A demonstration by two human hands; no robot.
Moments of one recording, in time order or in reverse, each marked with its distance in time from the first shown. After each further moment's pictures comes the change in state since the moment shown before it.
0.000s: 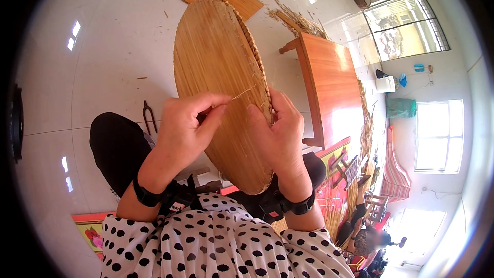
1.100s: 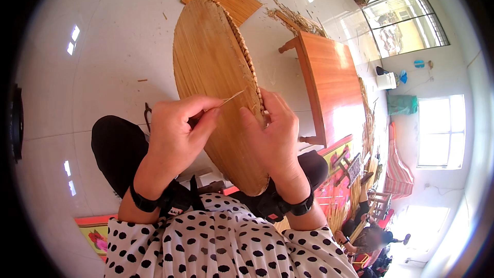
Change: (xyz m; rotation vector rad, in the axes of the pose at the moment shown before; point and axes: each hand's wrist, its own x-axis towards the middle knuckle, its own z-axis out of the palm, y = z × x) left_hand -0.004 0.013 -0.012 0.034 -0.013 -0.033; right_hand -0.007 -0.008 0.009 0.019 0.016 0.027
